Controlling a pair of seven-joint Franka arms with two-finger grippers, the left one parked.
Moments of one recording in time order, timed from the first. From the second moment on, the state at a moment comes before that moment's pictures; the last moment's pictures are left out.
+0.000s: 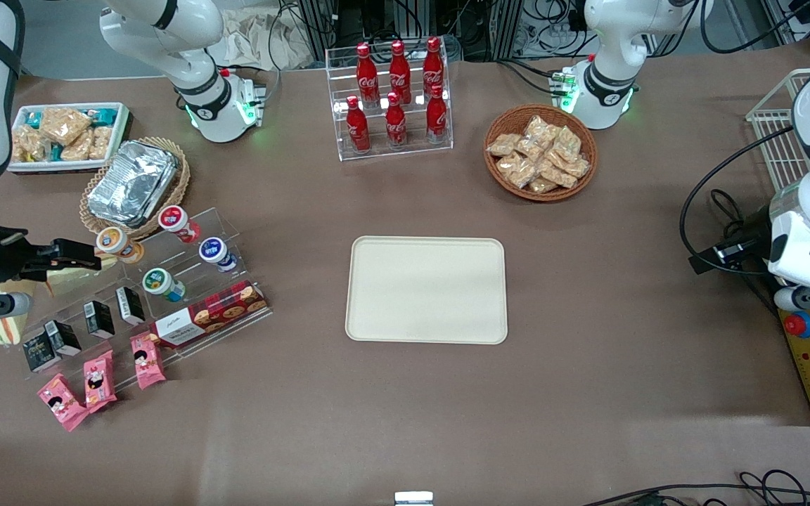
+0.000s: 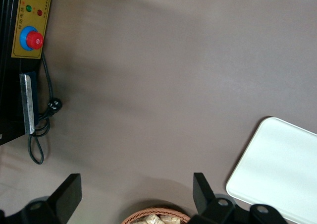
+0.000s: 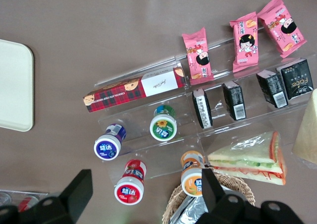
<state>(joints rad) 0.10 0.29 -0.17 -1.32 0.09 1.43 -0.20</state>
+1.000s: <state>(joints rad) -0.17 0.29 -0.20 -1.43 -0.01 1.60 -0.65</state>
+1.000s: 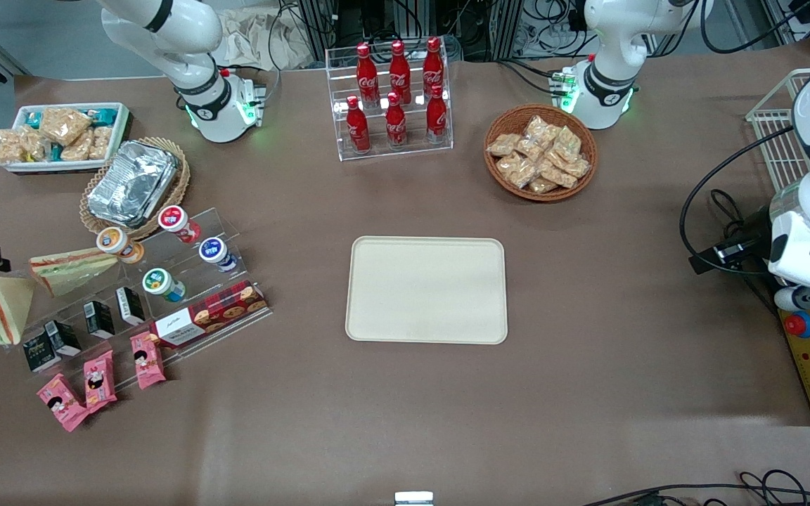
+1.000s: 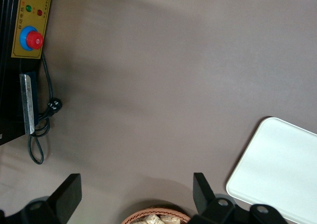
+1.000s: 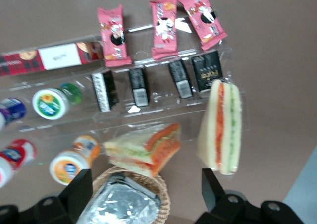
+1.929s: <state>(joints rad) -0.31 0.31 -0.19 -1.59 -0.01 1.83 -0.86</state>
